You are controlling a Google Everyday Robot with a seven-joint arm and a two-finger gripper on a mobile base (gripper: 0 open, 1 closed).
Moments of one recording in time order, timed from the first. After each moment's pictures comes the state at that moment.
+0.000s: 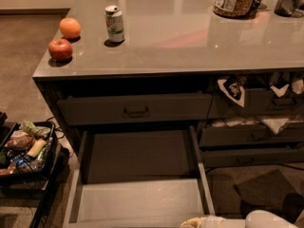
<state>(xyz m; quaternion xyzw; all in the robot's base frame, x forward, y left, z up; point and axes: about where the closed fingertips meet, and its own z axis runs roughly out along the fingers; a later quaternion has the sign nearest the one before) 0.299 -0.109 0.478 -0.57 0.72 0.23 0.33</state>
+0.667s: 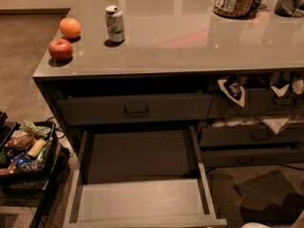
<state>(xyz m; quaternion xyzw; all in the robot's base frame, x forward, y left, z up) 0.278 -0.111 0.420 -0.55 0.74 0.23 0.31</state>
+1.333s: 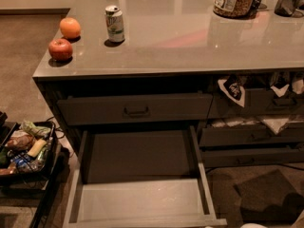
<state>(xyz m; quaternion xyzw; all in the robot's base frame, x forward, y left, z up) 0.281 -0.109 0.416 -0.55 0.74 0.22 0.31</state>
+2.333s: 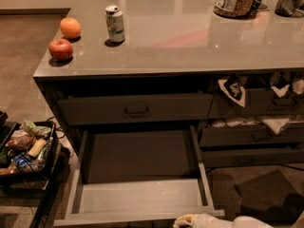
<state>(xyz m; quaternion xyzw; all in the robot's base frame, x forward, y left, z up) 0.333 -0.103 0.418 -0.53 0.74 0.18 0.36</state>
